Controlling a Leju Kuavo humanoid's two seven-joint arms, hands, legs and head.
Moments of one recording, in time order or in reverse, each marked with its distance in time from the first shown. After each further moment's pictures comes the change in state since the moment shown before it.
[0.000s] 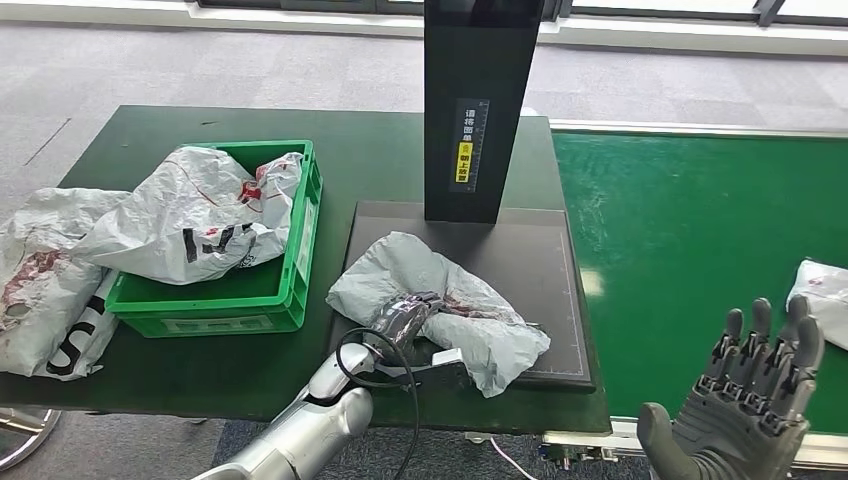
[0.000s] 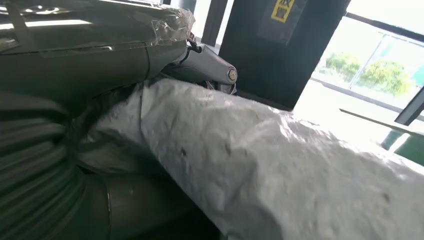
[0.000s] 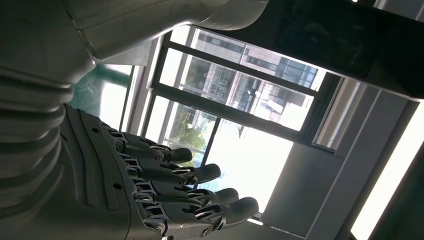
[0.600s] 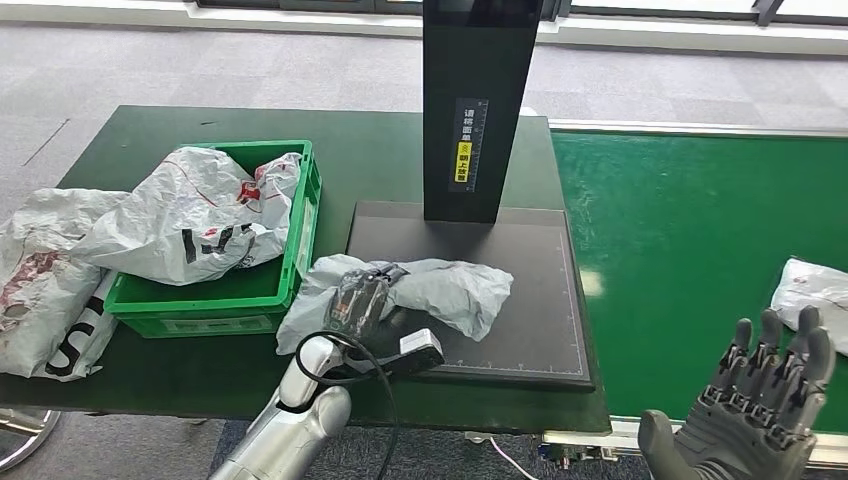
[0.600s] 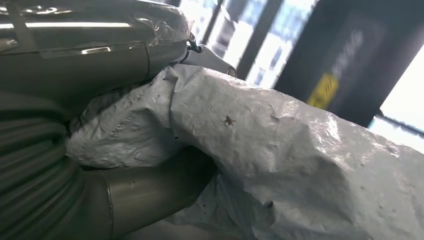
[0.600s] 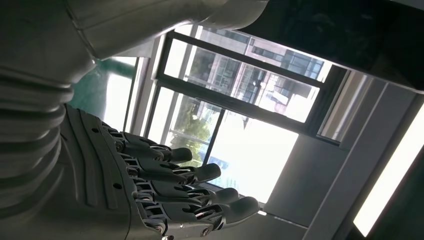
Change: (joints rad) left arm 0.135 0.059 0.149 -0.379 -0.185 0.107 0.069; right arm 0.044 0.057 -0.006 -0.030 0.055 -0.001 0.000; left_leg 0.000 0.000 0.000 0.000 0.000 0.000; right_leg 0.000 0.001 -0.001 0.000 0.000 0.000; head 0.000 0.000
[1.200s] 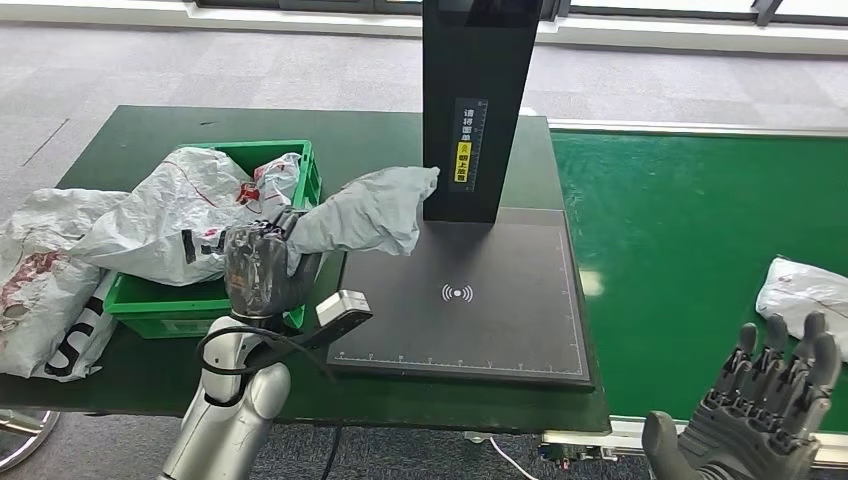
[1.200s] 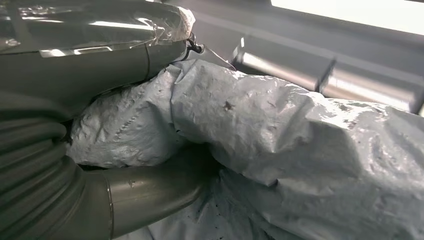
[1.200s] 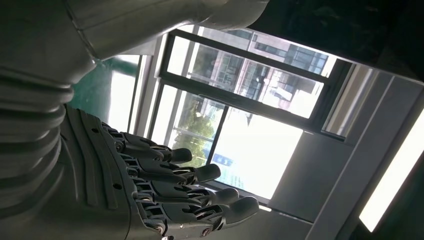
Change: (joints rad) left arm 0.077 0.080 0.170 -0.430 -0.120 0.096 0.037; right arm 0.010 0.007 0.000 -0.001 -0.011 -0.010 0.000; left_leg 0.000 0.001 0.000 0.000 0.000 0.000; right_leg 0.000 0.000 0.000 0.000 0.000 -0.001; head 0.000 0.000
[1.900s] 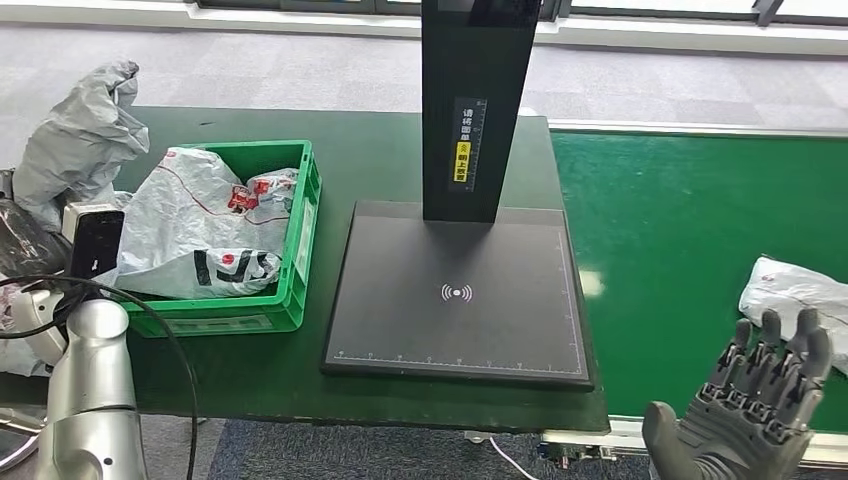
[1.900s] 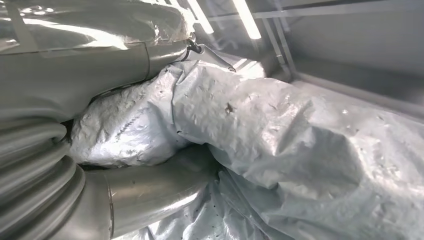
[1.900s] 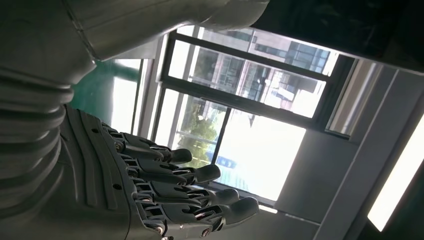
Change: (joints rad) left arm -0.223 0.140 0.671 0.222 0.329 0.020 -0.253; right arm -0.030 -0.007 0.001 0.032 -0.037 -0.006 0.000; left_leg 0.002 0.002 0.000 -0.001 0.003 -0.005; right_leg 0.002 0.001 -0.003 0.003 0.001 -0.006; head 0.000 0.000
